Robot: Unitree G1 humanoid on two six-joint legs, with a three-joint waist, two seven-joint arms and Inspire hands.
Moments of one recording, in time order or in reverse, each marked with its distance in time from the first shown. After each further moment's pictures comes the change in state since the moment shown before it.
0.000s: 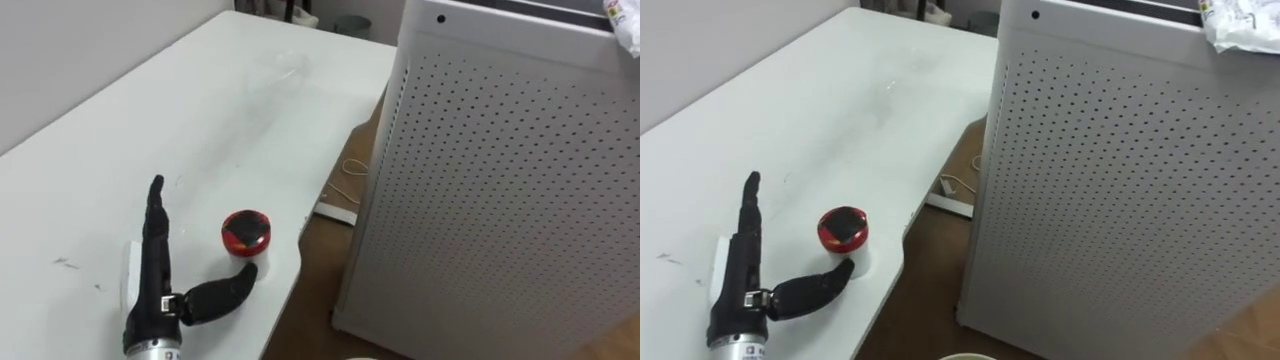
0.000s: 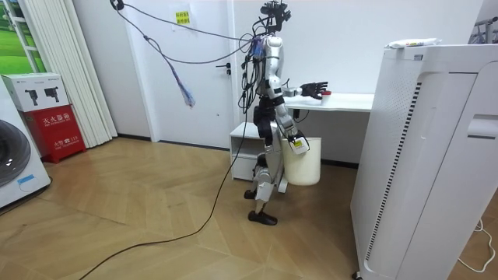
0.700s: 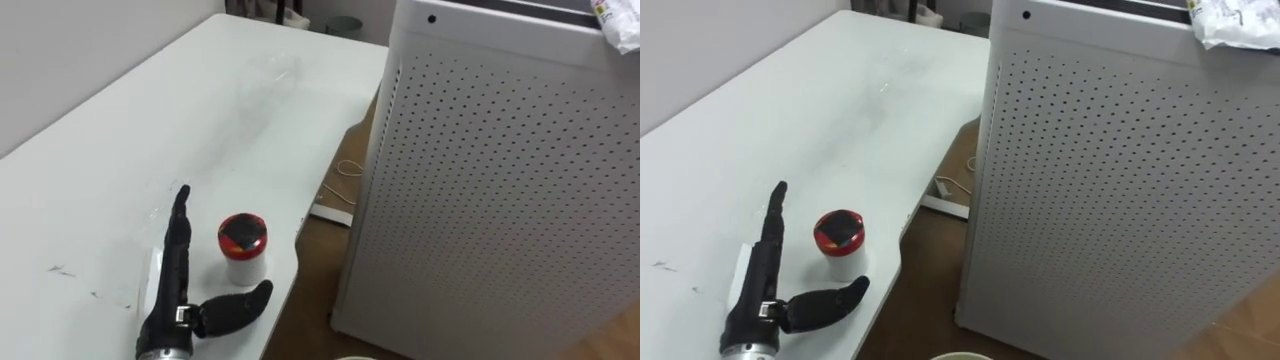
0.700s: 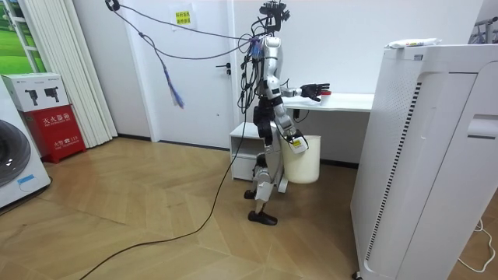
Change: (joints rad) left arm 0.027 0.023 -0.048 -0.002 -0.038 0.000 -0.041; right arm 0.000 0.008 0.002 -0.005 -0.018 -0.003 0.025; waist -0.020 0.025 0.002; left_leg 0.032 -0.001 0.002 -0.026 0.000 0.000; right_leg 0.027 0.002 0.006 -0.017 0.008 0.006
